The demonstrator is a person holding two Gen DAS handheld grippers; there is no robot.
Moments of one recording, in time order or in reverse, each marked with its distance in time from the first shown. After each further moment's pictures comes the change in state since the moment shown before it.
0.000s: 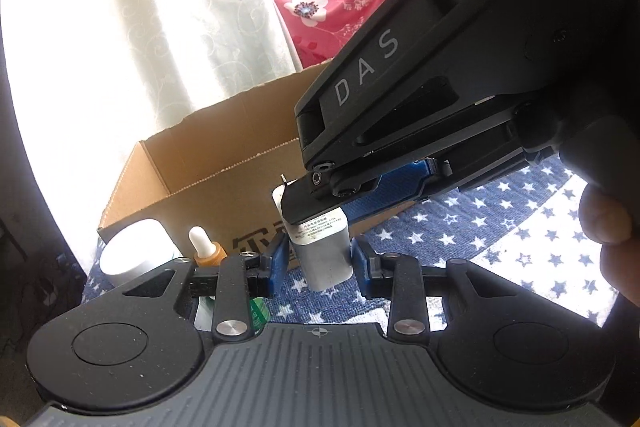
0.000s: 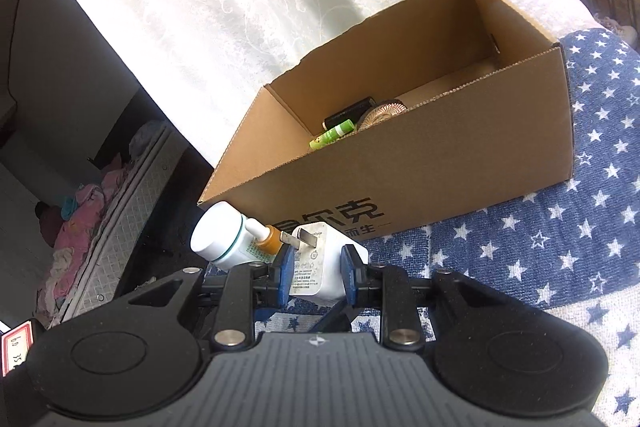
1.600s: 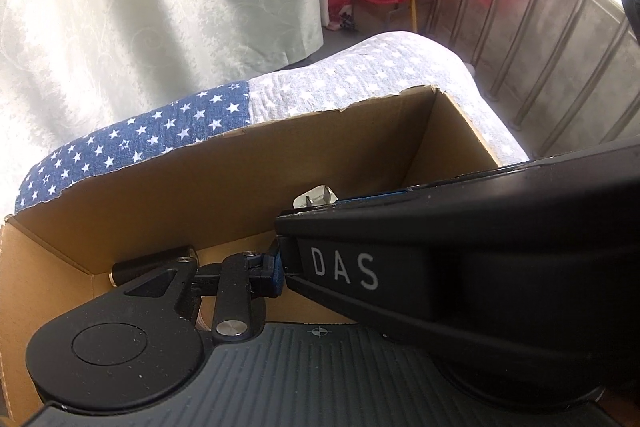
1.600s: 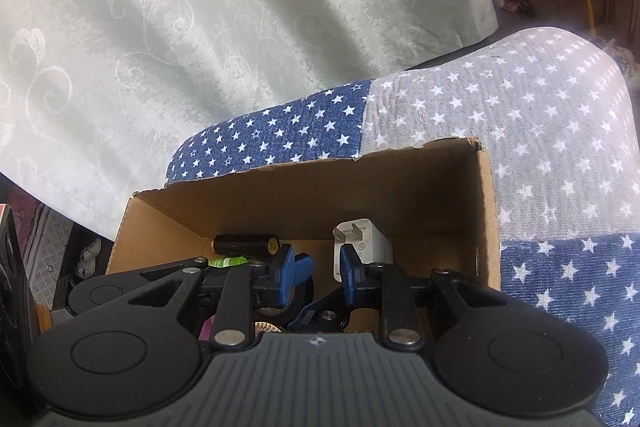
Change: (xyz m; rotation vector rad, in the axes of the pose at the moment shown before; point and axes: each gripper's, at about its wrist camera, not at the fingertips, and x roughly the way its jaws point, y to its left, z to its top) left arm 0.257 0.057 0.170 -0.244 0.485 -0.113; right arm 0.155 -0.074 0.216 -0.037 0.290 -0.159
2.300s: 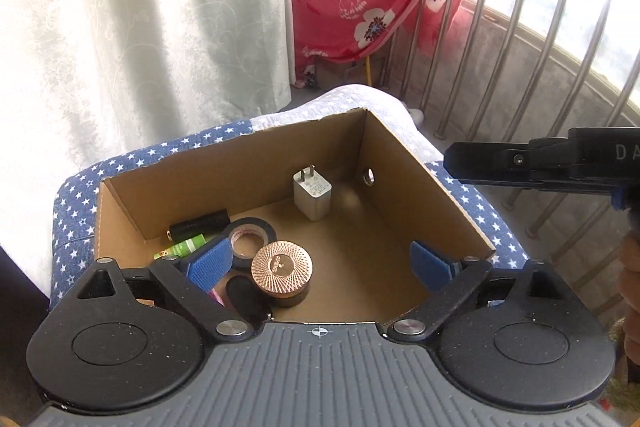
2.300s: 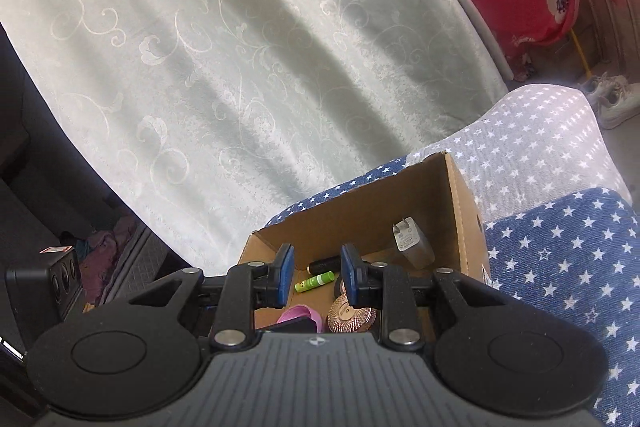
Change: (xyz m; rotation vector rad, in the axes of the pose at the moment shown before) left arm -0.159 0.033 -0.099 0.053 -0.216 -0.112; right arm -0.163 -0.003 -0.124 0.073 -0.387 0.219
